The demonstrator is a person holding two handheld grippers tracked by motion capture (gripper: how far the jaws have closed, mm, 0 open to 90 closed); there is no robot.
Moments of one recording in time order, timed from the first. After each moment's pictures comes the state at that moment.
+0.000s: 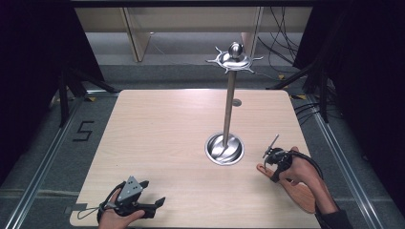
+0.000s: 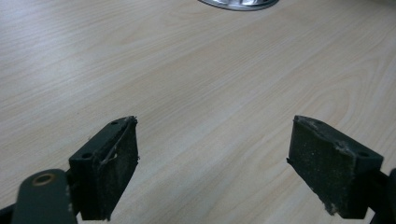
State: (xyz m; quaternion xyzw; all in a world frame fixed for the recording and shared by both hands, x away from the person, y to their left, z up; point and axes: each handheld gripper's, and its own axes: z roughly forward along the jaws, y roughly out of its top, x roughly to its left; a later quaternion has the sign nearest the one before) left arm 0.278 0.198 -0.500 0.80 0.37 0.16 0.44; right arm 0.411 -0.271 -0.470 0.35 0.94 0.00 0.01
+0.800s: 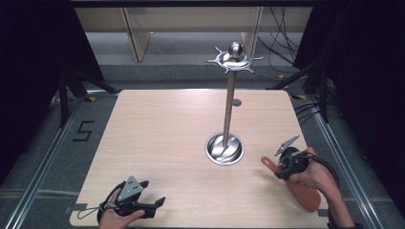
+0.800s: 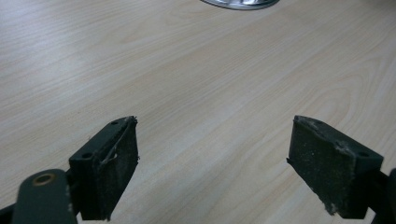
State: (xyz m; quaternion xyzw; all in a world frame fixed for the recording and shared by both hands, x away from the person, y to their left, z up) left arm 0.277 0.197 -0.501 0.79 0.38 0.15 0.45; right arm 0.385 -0.298 -0.440 0.35 0.92 0.13 0.07
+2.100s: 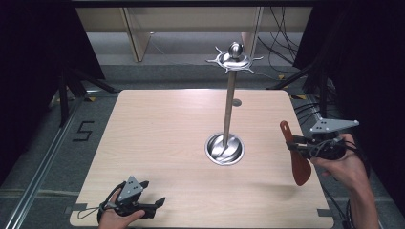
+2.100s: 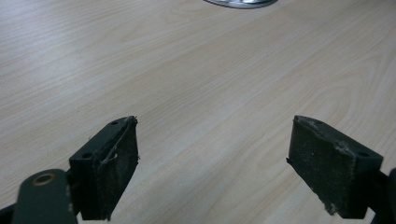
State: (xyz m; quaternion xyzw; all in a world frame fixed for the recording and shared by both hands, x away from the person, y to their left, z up) left arm 0.278 0.197 -0.501 0.80 0.38 0.15 0.45; right arm 0.360 -0.332 -0.345 0.37 0.83 0.37 0.18
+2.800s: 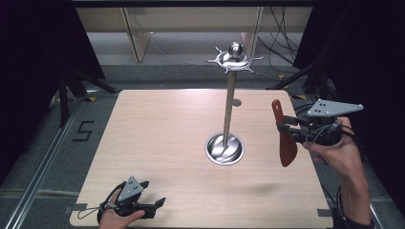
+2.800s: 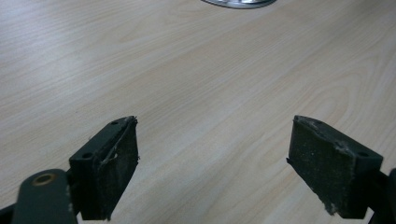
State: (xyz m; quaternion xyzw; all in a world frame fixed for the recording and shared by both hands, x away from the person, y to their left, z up) left arm 0.278 0.197 -0.501 0.80 0.37 0.15 0.45; right arm 0.368 -0.298 -0.295 0.31 0.80 0.45 0.23
